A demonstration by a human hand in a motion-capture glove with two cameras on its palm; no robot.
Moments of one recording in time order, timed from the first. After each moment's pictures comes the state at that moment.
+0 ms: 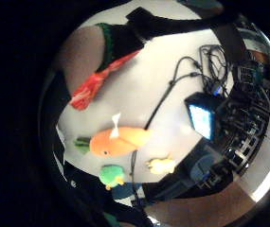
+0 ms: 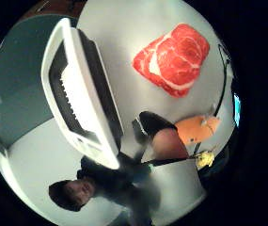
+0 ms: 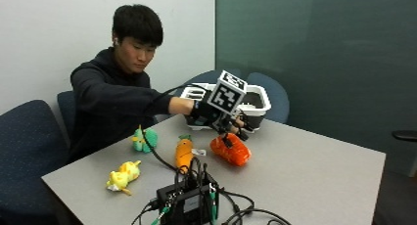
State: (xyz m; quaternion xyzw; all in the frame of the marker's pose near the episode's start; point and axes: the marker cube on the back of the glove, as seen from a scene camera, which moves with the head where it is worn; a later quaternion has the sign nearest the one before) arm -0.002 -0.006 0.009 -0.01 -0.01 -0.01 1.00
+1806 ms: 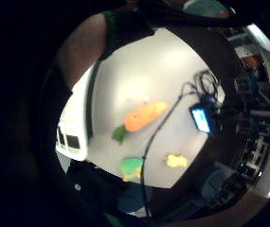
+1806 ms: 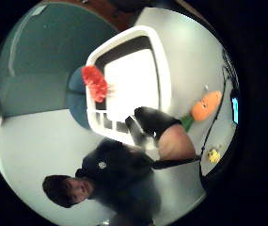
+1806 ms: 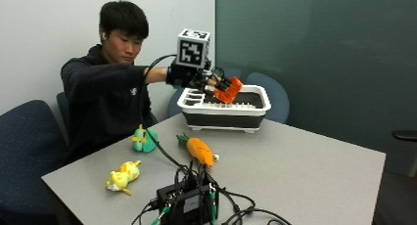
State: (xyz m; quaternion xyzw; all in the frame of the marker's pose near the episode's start) arm -0.022 0.120 -0.072 0.14 -0.04 -0.06 0.99
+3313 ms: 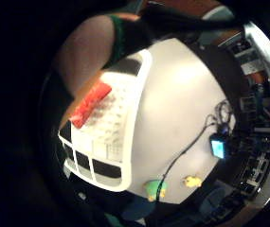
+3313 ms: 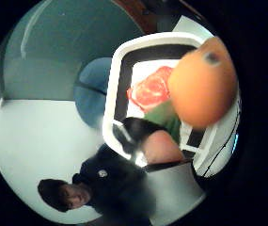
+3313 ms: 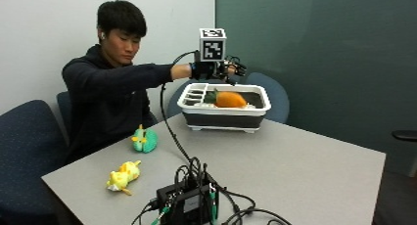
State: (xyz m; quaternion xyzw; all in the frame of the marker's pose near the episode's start) arm -0.178 0.095 -0.083 0.18 -0.08 -0.18 0.96
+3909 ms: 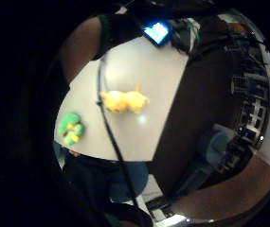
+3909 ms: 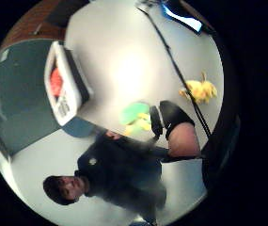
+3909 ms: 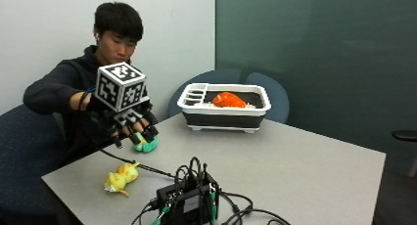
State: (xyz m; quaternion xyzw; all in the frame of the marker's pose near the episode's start) arm 0.148 0.242 0.058 0.02 -0.05 0.11 0.99
